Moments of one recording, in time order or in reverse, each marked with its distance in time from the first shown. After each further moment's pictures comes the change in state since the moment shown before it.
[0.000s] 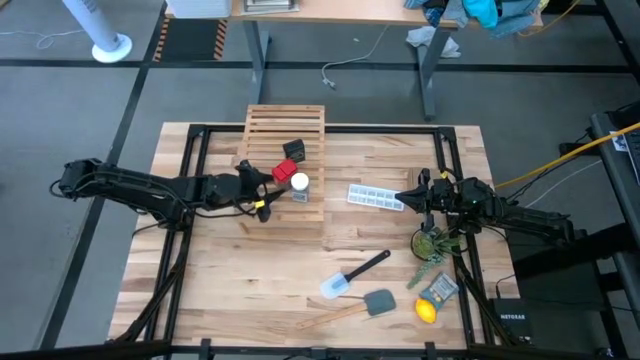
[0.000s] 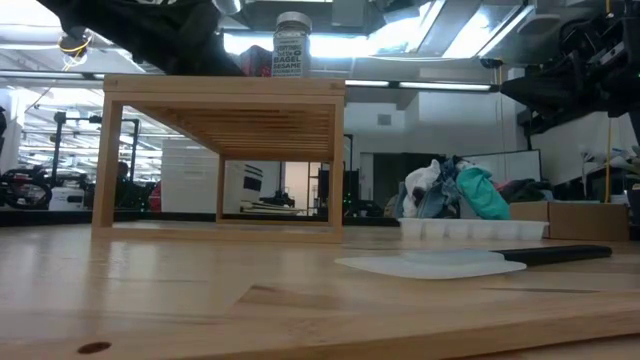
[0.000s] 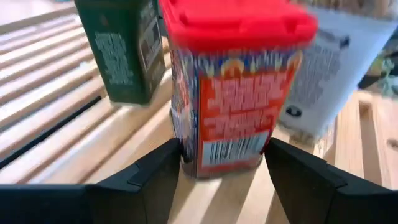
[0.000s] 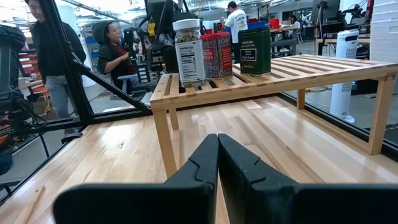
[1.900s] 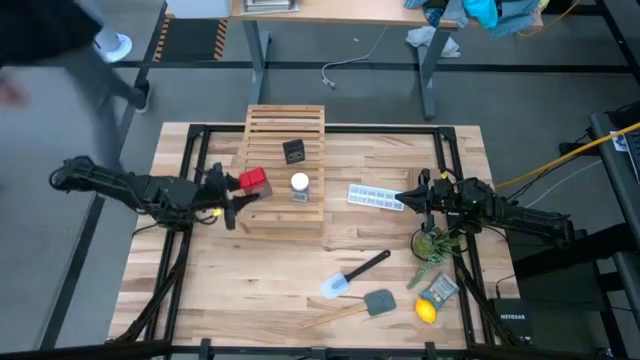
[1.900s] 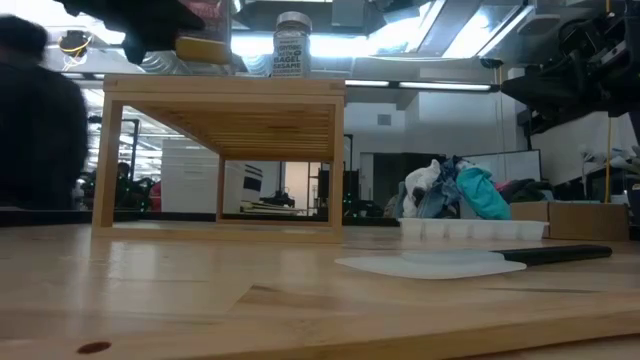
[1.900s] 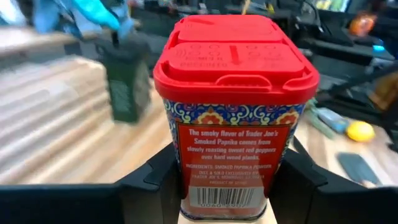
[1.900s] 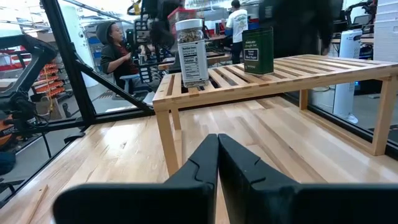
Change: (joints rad) left arm -0.252 -0.369 0.000 -0.268 -0.138 -0.063; right arm 0.000 0.000 0.000 -0.001 -0.009 0.000
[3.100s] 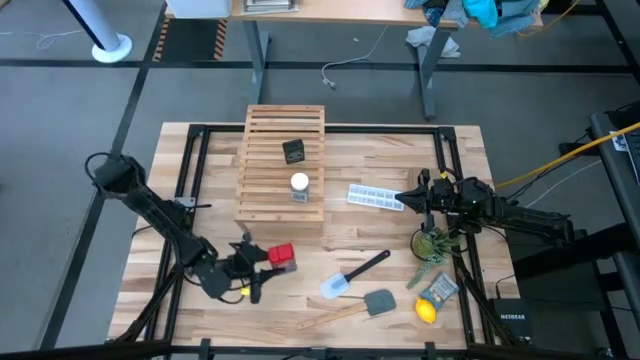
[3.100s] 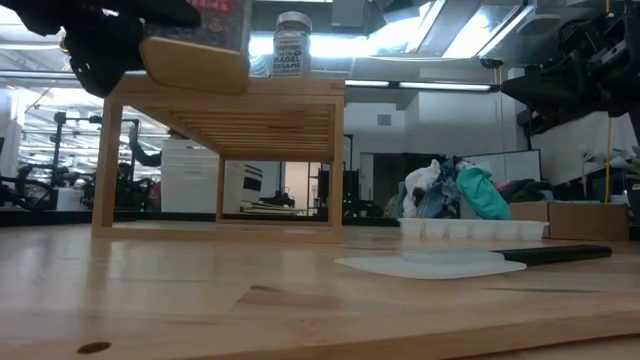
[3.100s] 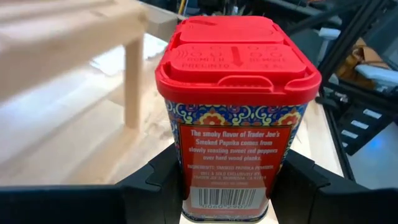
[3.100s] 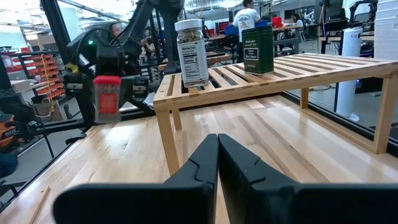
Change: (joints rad) left arm -0.502 0.825 0.103 0.508 -0.324 -0.403; right arm 0.000 0.000 0.000 0.000 0.000 0.012
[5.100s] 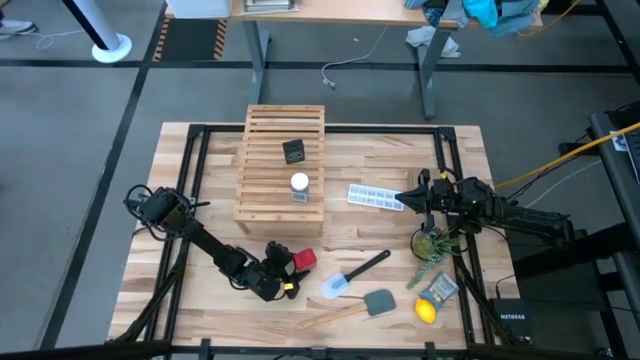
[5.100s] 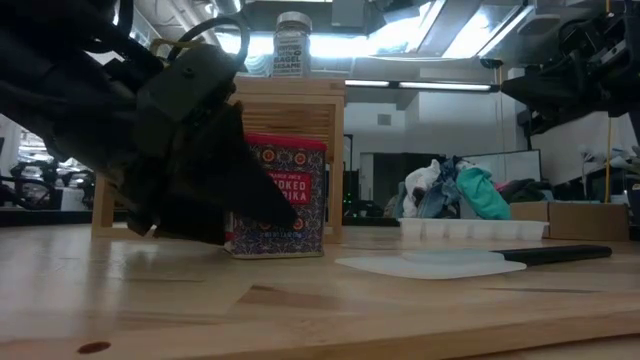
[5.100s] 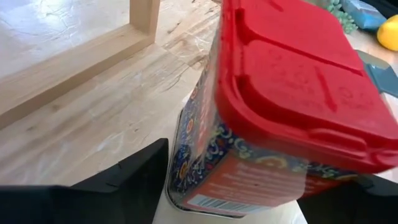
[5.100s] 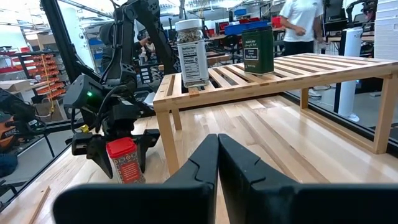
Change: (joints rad) left arm 0.192 0.467 0.151 0.067 0.161 -0.275; right arm 0.000 0.000 0.000 0.000 0.000 -0.001
